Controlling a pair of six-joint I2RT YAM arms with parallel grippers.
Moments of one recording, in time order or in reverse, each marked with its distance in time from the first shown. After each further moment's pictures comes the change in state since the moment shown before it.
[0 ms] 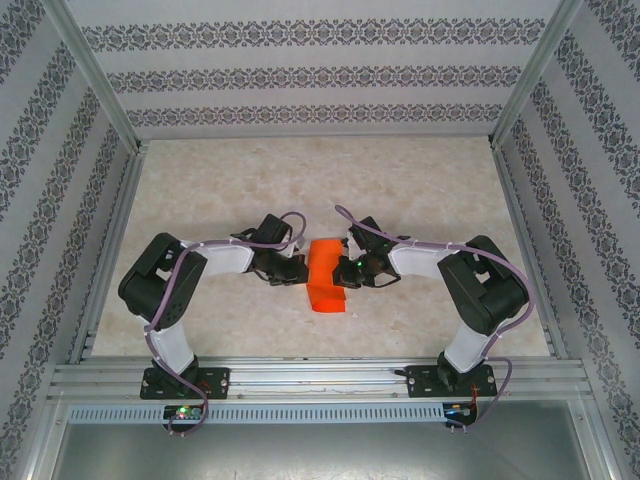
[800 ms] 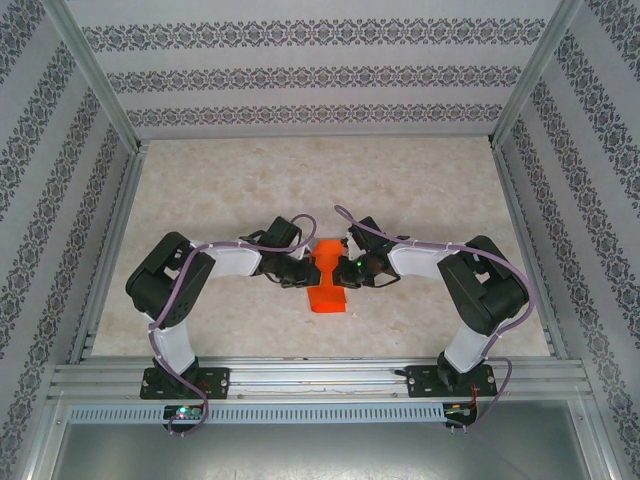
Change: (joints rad) left arm -0.068 0.048 0.021 0.095 0.085 -0.053; right arm 0.006 -0.001 0.003 -0.002 0.006 0.000
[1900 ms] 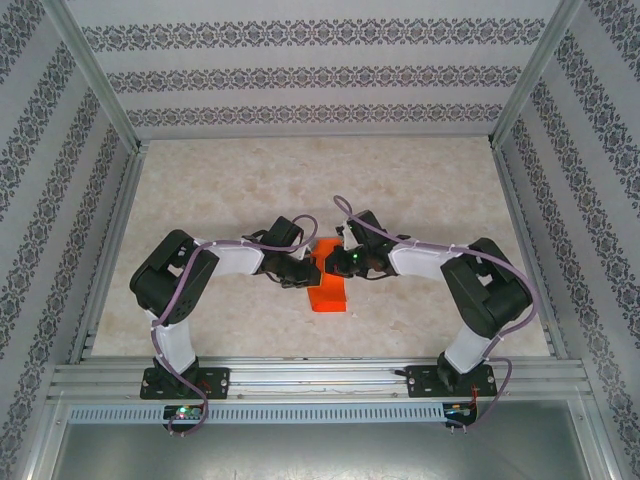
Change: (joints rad) left arm -0.001 0.027 0.021 -0.019 -0.014 -0.003; right arm 0.013 -0.011 0.018 0.164 -0.011 0.039
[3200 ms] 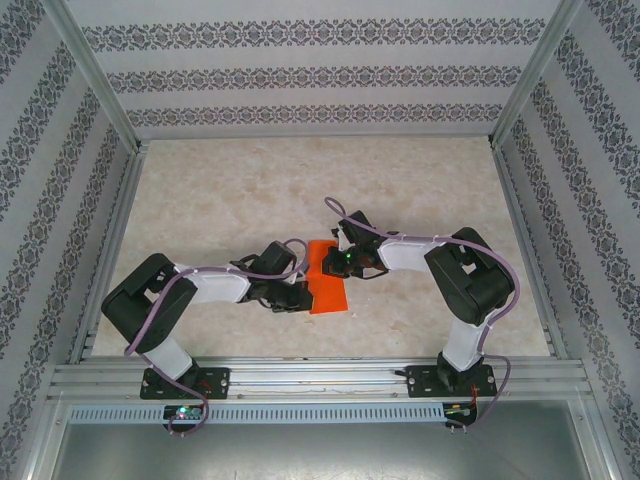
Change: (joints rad) left arm -0.104 -0.217 -0.266 0.066 -0.059 -0.110; right arm 0.005 0.105 0.063 -0.046 0.053 0.003
